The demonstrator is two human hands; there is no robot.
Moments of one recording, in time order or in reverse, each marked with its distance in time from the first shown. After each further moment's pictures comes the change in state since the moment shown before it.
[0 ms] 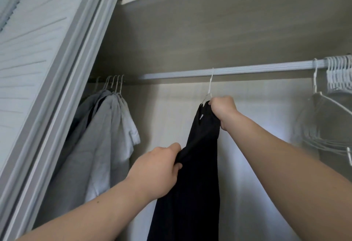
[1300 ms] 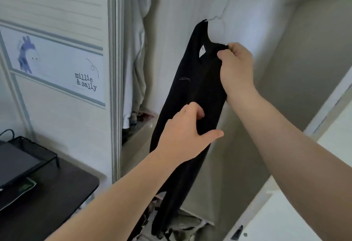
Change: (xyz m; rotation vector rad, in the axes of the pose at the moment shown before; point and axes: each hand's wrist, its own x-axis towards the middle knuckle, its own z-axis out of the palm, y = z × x) left_hand -0.407 0.103 -0.082 -0.682 -0.325 -0.239; right_hand -0.469 -0.004 -0.068 -0.046 -0.017 0.113
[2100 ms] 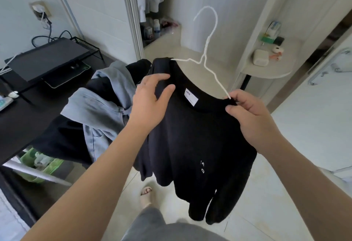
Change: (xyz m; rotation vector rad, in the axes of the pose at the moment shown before) left_hand -0.313 0.078 0.102 0.076 0.237 -0.356; right_hand -0.357 0.088 -0.296 -0.073 -0.664 0.298
